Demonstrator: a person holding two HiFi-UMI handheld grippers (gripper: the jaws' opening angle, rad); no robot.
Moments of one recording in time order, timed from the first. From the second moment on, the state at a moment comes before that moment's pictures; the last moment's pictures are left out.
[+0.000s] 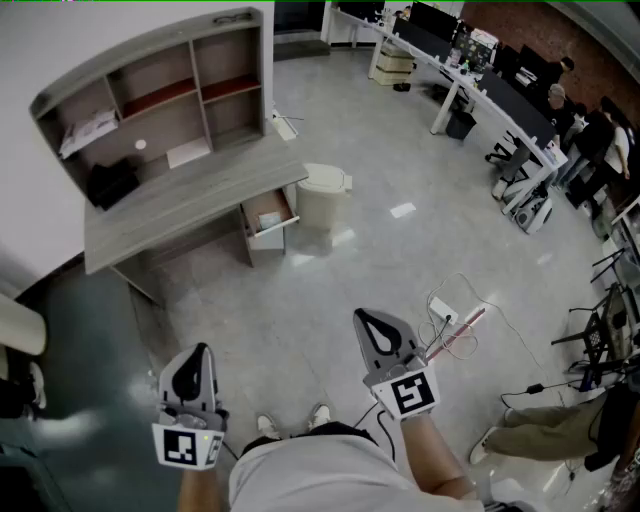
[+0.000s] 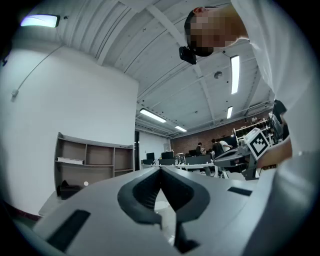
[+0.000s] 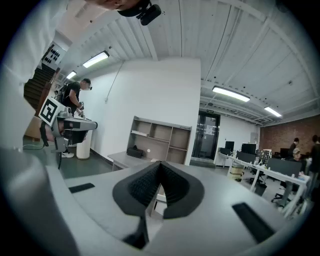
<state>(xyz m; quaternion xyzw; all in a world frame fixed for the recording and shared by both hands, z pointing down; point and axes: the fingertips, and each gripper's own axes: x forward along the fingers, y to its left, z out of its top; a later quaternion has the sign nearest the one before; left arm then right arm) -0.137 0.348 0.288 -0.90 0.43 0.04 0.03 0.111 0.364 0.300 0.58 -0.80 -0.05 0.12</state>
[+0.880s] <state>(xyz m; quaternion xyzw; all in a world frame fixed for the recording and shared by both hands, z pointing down) -0.060 0.337 0.293 -0.90 0.44 0.03 0.03 0.188 0.354 0.326 0.57 -0.82 -0.01 0.09</state>
